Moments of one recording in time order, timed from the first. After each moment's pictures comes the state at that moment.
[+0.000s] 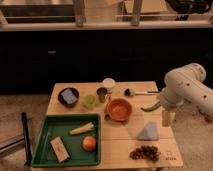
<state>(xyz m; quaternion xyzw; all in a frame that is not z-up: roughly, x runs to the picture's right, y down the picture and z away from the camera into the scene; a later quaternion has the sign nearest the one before) 0.285 0.104 0.684 -0.28 0.02 0.02 0.96</state>
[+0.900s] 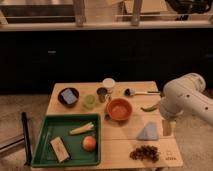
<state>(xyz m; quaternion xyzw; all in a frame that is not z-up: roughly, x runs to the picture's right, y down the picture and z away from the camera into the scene) 0.273 0.146 0.675 -0.29 0.01 -0.02 0.96</state>
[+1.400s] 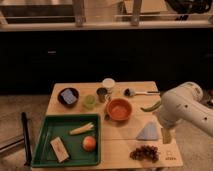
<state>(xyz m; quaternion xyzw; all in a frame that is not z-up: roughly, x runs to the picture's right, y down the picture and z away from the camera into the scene) 0.264 0.182 0.670 -0.30 0.00 -0.05 0.95</state>
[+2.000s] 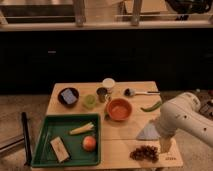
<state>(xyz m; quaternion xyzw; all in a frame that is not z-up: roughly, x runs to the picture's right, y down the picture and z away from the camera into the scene) 0.253 0.222 0.676 -0.31 -0.03 -0.06 0.95</state>
